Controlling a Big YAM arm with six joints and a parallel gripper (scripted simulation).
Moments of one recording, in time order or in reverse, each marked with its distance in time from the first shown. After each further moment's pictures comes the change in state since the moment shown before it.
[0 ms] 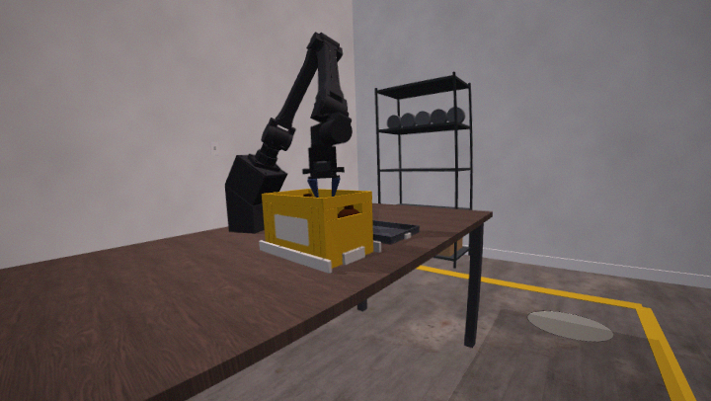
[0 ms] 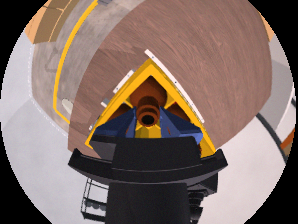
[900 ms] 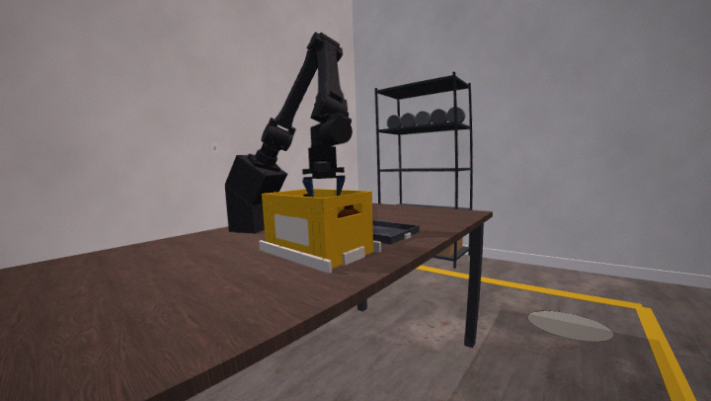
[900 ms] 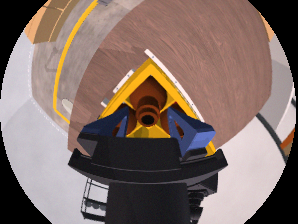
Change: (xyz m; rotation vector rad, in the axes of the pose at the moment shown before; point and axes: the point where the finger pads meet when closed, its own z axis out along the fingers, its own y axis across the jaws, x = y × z) arm 0.000 0.000 0.001 0.000 0.001 0.000
